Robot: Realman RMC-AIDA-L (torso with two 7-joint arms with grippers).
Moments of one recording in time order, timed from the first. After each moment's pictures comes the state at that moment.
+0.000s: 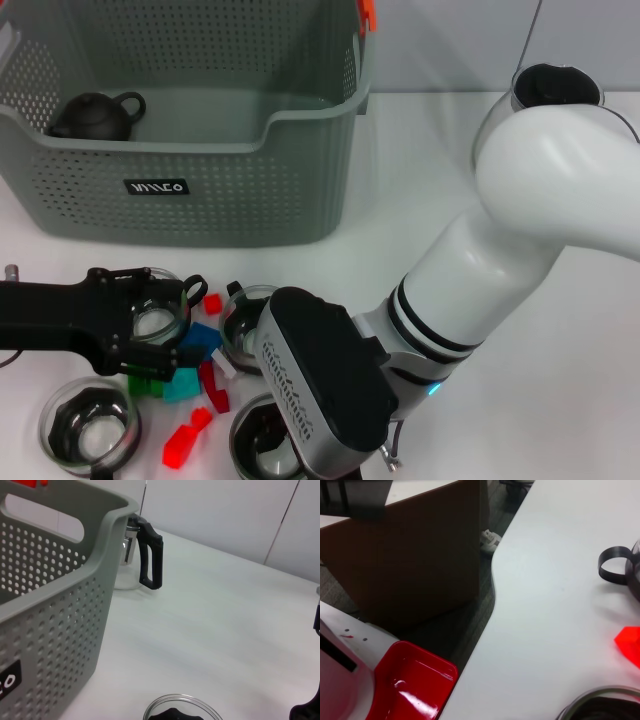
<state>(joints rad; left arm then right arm) -0.45 -2.09 0.54 0.92 2.31 1.79 -1.42 0.89 2.12 -2.09 -0.94 -1.98 -1.22 1.78</state>
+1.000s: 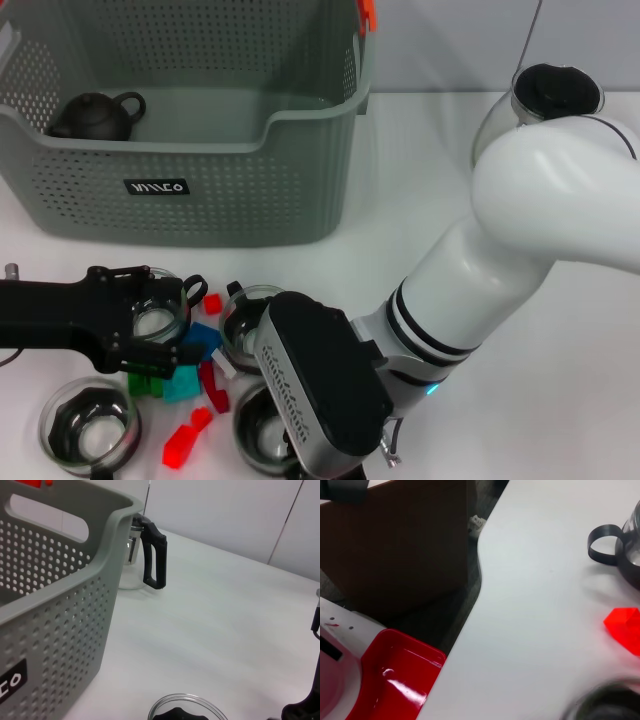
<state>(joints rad) -0.45 -2.09 0.54 0.92 2.31 1.78 -1.41 0.89 2.12 -2.13 -0.94 -2.01 -1.17 1.82</state>
